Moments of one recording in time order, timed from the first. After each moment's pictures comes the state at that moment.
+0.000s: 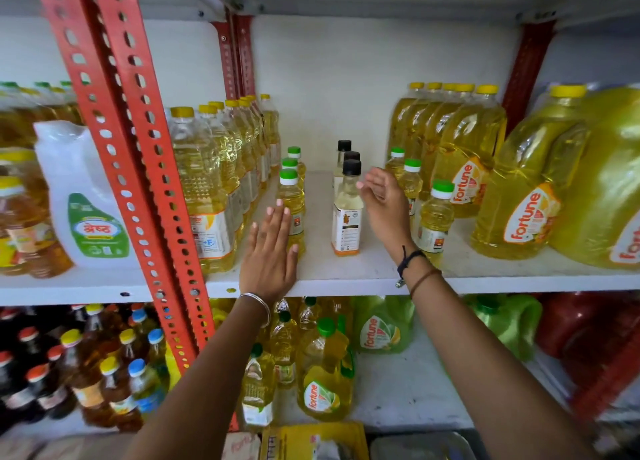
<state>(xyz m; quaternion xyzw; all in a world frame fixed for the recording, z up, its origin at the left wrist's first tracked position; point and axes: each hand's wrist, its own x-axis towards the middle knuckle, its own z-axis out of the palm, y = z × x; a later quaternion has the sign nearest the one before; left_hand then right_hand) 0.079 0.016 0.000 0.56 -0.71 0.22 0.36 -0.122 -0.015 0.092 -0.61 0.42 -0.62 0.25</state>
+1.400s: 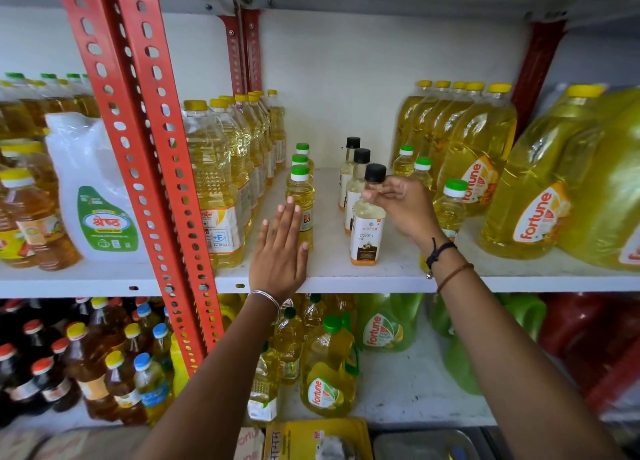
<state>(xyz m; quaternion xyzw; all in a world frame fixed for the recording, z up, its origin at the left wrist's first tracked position) 0.079 0.014 -0.004 0.55 -0.72 0.22 0.36 -0.139 -0.007 0.108 -0.67 0.47 -0.52 0.23</state>
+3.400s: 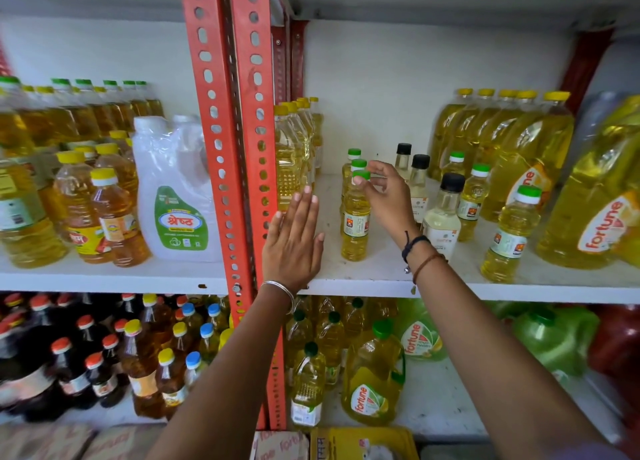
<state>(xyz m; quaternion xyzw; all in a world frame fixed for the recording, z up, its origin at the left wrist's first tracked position) 0.157 0.029 0.017 0.55 -0.65 0.38 0.36 -0.008 -0.023 0.102 -0.66 0.43 -0.58 0.20</state>
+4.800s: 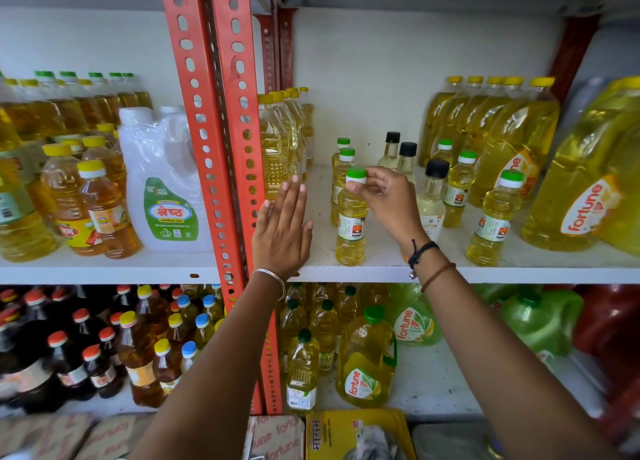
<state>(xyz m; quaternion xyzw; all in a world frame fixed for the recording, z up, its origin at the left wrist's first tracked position) 0.157 0.027 0.016 0.55 -0.65 0.39 0.36 -0.027 0.029 0.102 -0.68 0.42 -0.56 0.22</state>
